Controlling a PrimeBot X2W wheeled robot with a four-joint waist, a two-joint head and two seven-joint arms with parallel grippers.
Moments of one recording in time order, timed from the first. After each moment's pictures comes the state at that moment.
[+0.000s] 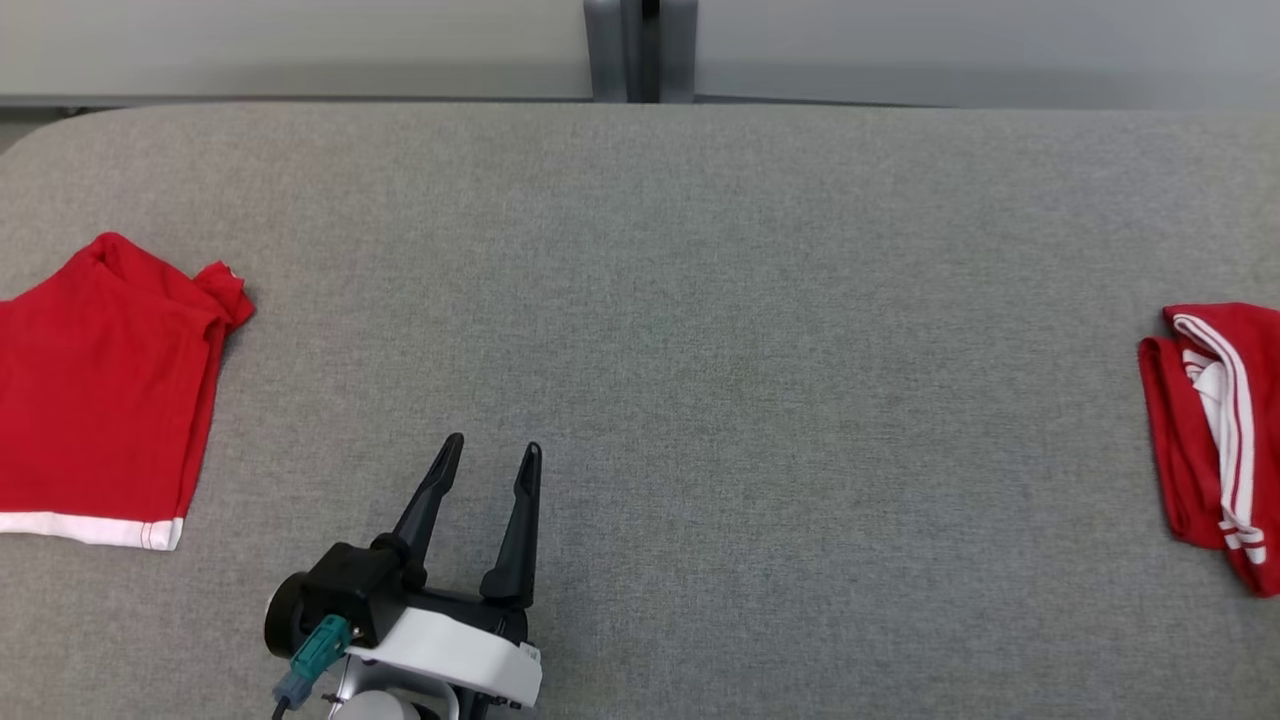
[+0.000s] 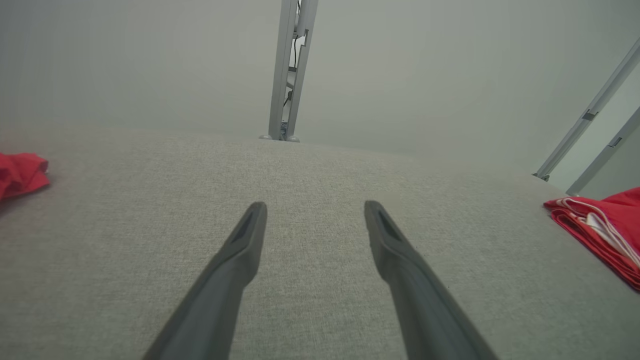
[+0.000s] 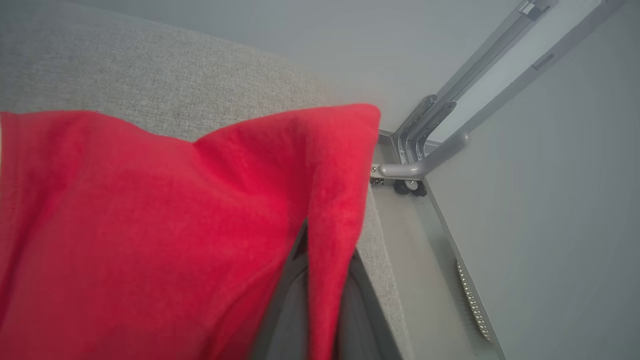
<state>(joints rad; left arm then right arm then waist) -0.09 0.05 -0.30 0.17 -0.33 0.01 -0.26 -0.70 -0.68 0.45 1.26 0.51 0.13 -0.26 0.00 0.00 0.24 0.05</state>
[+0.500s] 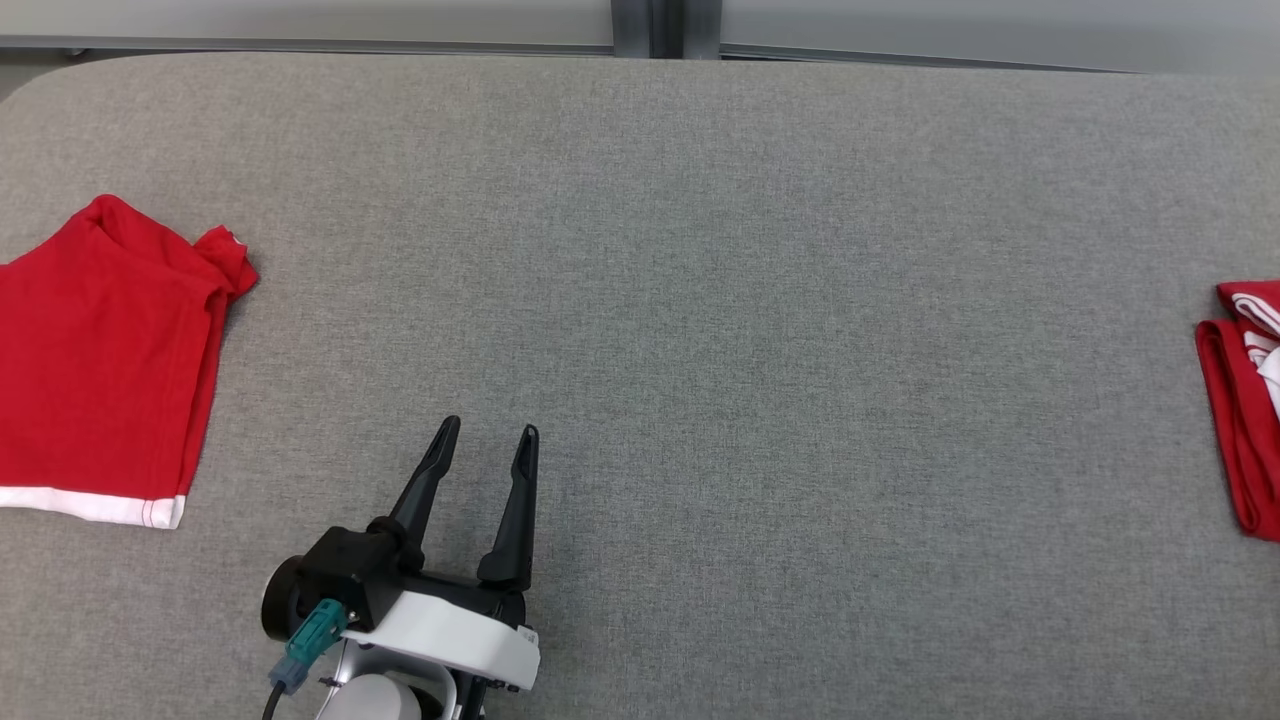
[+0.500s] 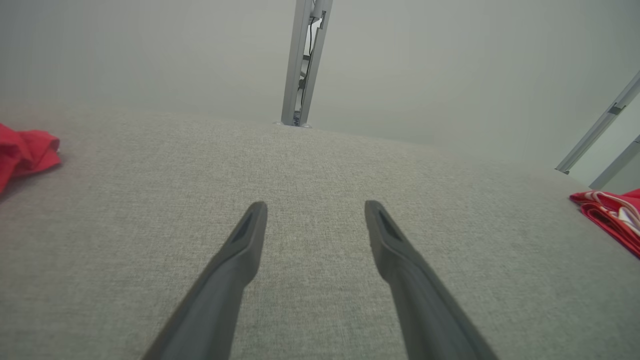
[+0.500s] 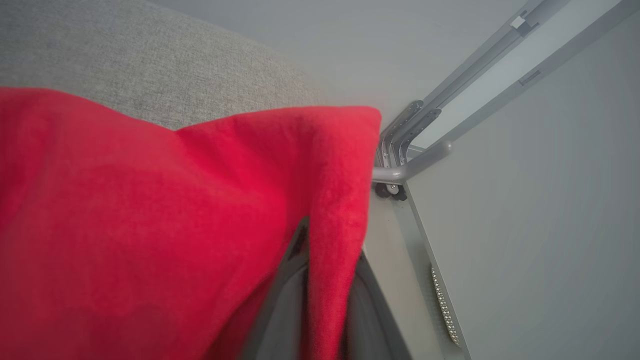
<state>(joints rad) -0.12 0.05 -0.29 0.17 -0.33 0.01 -0.26 -0.73 -0.68 0.16 1.29 0.17 0.13 -0.26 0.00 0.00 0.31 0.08</state>
